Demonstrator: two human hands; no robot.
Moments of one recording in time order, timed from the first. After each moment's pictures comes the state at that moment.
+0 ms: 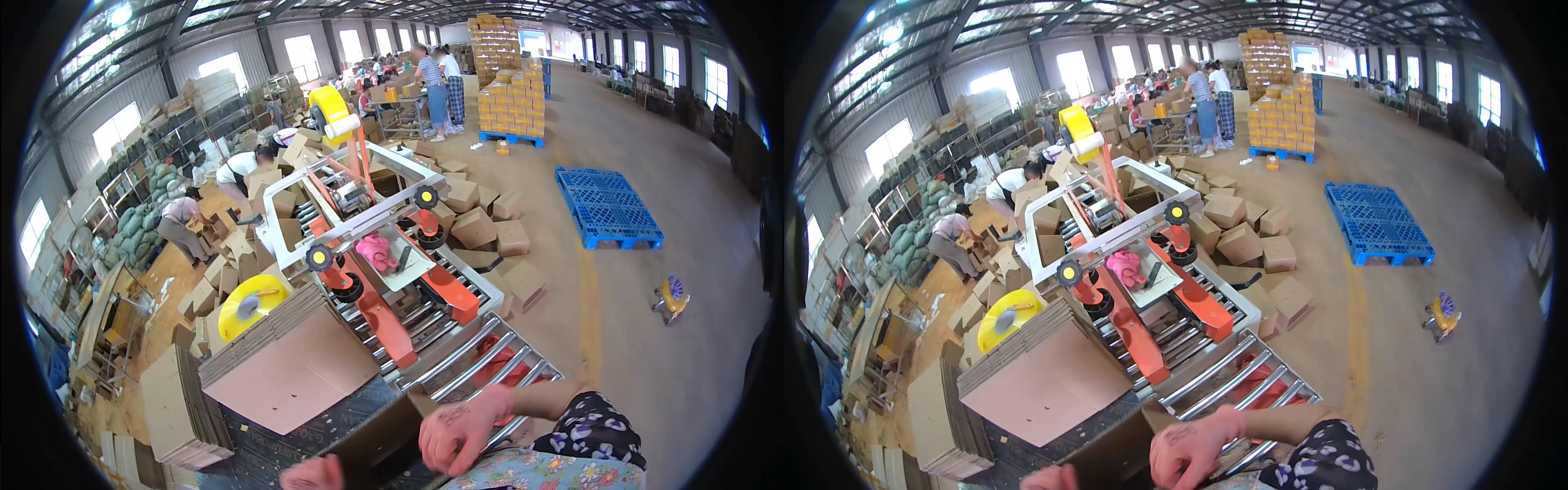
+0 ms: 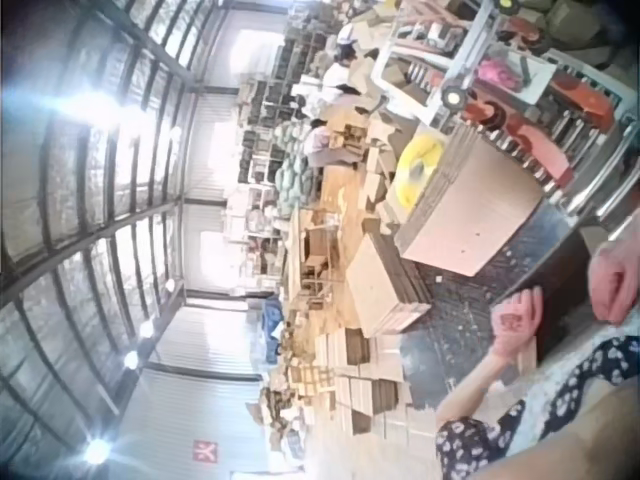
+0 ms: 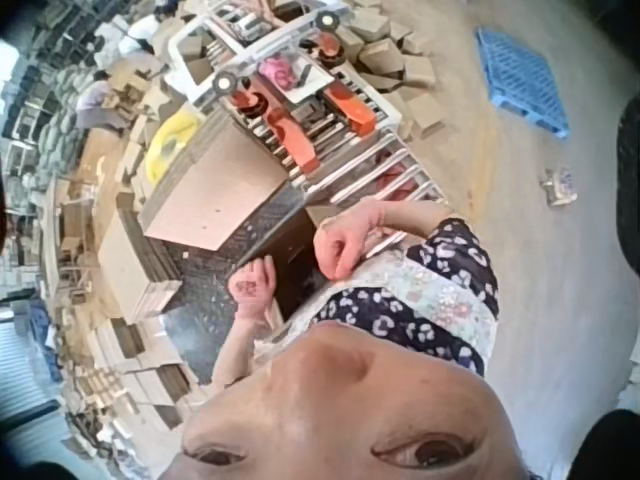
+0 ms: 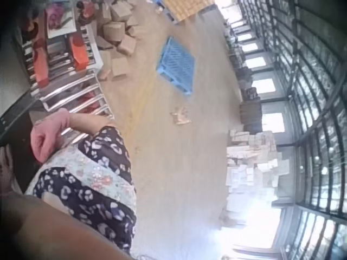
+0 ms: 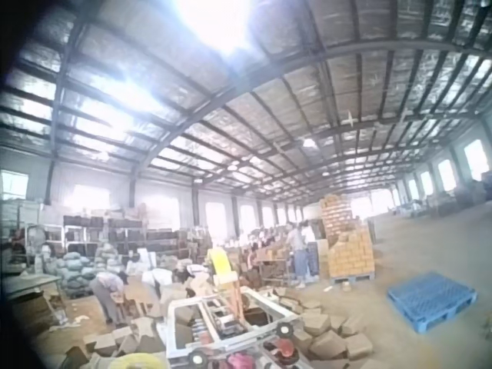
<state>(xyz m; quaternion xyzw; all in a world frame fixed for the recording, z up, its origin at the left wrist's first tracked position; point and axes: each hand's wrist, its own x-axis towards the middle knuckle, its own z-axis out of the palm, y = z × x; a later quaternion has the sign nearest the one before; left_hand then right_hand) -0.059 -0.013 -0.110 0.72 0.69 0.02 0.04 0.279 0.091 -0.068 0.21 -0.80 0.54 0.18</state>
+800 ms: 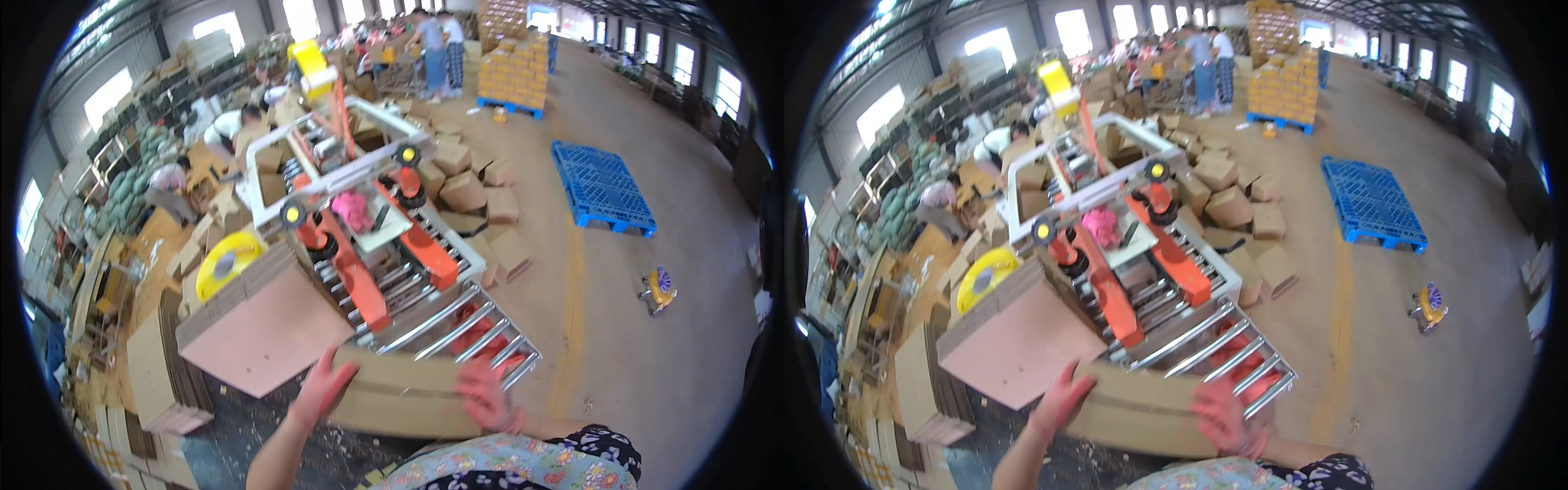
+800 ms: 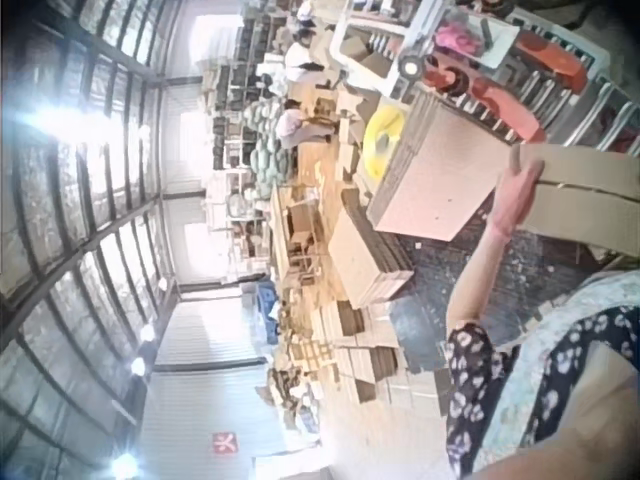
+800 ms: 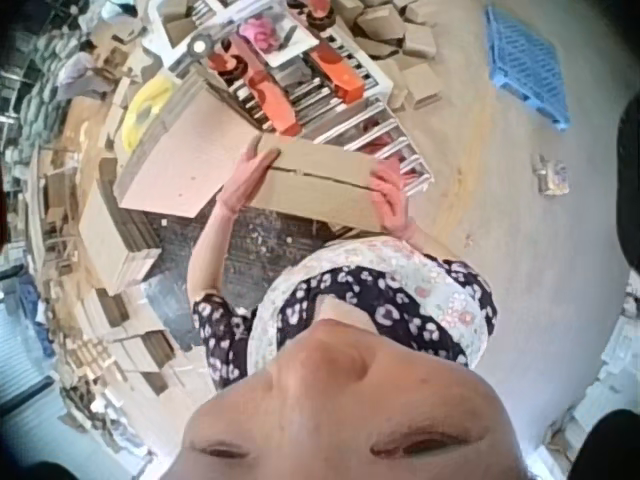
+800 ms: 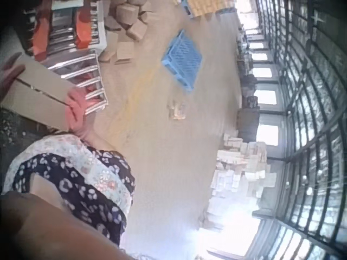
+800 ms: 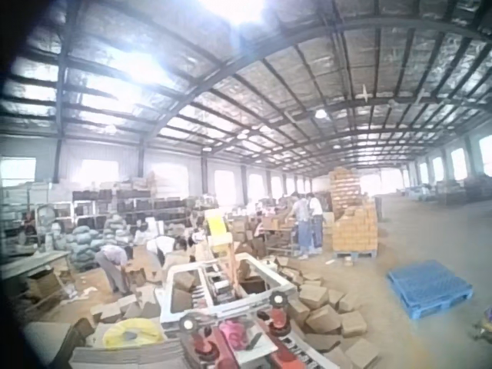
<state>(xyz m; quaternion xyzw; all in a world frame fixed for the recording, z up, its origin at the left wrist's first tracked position) 0.083 0.097 -0.061 0.62 0.55 0.26 0.51 0.382 -0.010 -0.163 -0.38 -0.75 0.18 0.51</state>
